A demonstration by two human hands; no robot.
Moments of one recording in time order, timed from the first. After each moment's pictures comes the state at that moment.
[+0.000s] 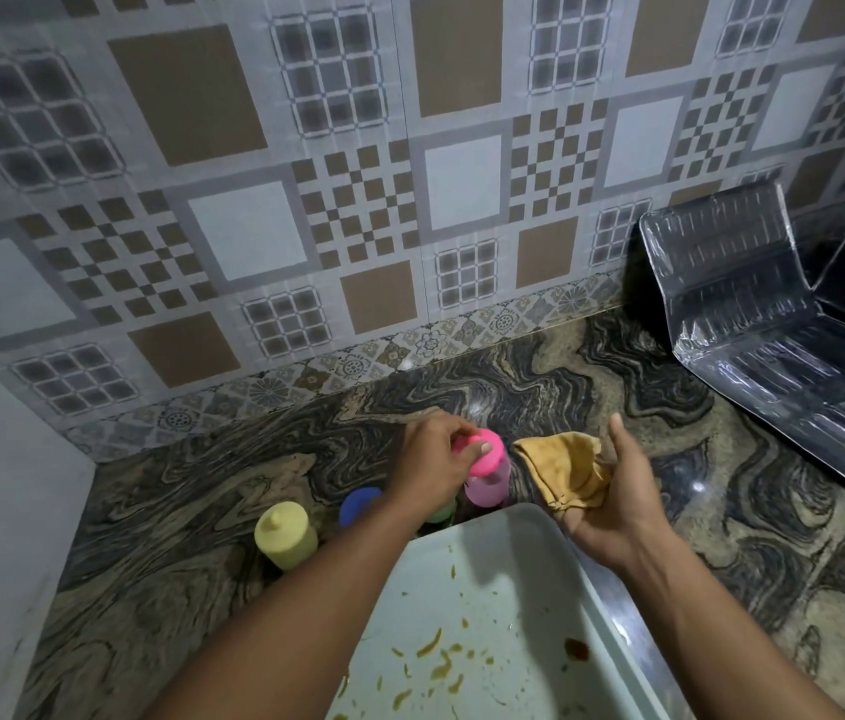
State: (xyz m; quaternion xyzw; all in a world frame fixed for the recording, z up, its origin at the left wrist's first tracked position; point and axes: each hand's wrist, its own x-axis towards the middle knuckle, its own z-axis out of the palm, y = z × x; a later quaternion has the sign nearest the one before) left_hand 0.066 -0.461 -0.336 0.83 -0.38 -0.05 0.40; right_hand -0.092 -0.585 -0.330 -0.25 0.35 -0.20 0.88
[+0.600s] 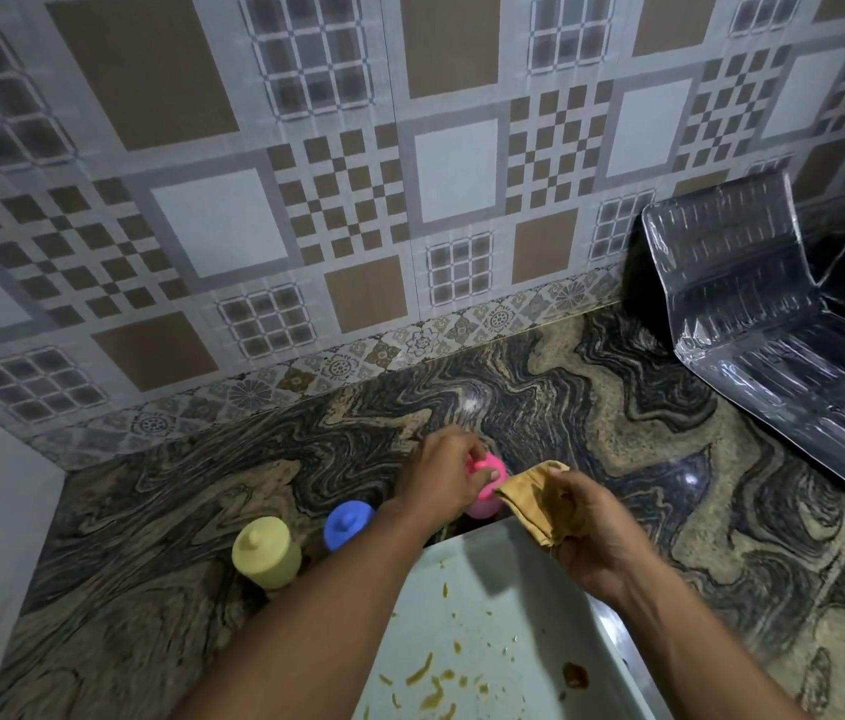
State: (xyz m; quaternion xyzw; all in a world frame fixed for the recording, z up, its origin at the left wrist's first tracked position) left_hand 0.078 -0.488 -0.368 0.86 -0.43 -0.09 0.26; right_hand -0.085 -0.584 -0.359 -0.30 0.39 -0.13 0.86
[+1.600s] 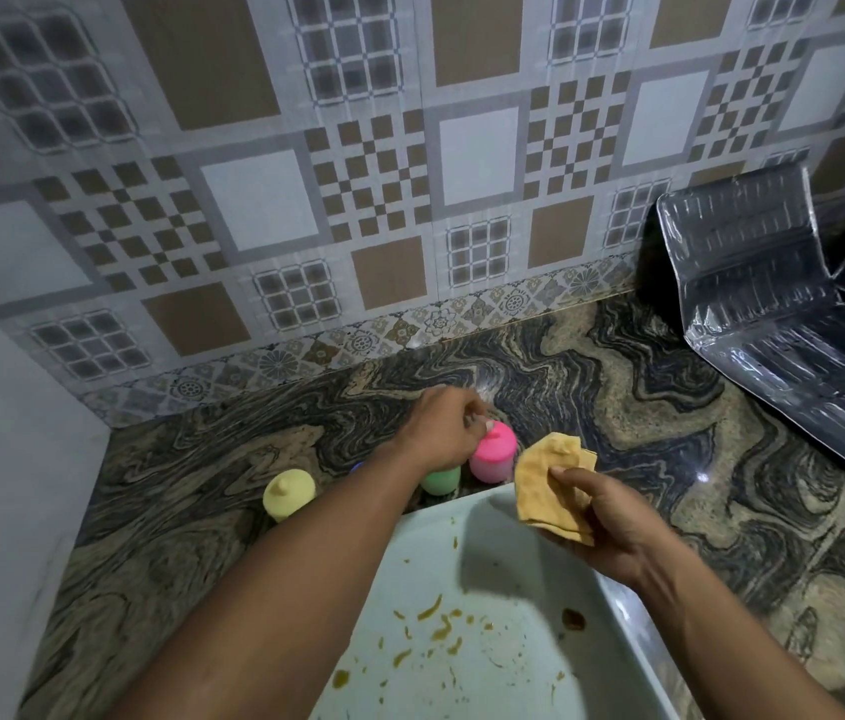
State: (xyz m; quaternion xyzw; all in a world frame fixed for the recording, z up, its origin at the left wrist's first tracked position) left_hand 0.077 -0.467 -0.328 0.87 -0.41 -0.11 0.27; right_hand -0.113 -0.571 -0.356 -0.35 0.39 -0.07 0.85
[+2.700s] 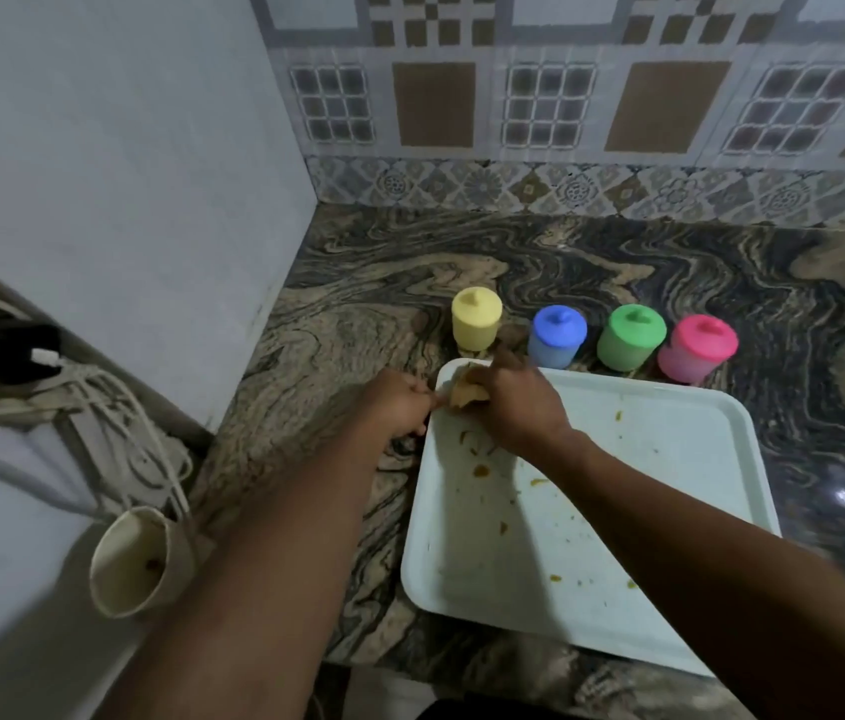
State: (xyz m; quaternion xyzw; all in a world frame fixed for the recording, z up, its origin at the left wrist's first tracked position) left_hand 0.047 -0.195 -0.412 0.89 0.06 -0.25 0.38; right_hand 0.001 -0.366 -0.414 -0.99 -0.01 0.03 0.16
